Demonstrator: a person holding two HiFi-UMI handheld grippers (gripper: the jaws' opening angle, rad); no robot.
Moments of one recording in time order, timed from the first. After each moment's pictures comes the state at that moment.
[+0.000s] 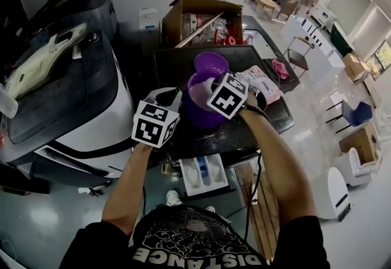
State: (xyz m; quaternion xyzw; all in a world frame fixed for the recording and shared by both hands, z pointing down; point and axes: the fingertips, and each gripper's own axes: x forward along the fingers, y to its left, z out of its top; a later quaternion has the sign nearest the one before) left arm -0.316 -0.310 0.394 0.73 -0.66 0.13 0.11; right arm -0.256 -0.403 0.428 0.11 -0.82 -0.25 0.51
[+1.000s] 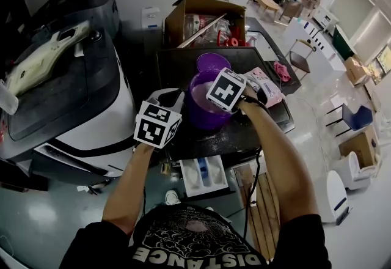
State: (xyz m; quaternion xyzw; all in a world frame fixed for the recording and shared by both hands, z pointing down) left arm -0.316 -0.311 0.398 0.73 -0.66 0.13 0.11; right arm -0.262 -0.398 0.439 0.06 -0.80 -0.21 0.56
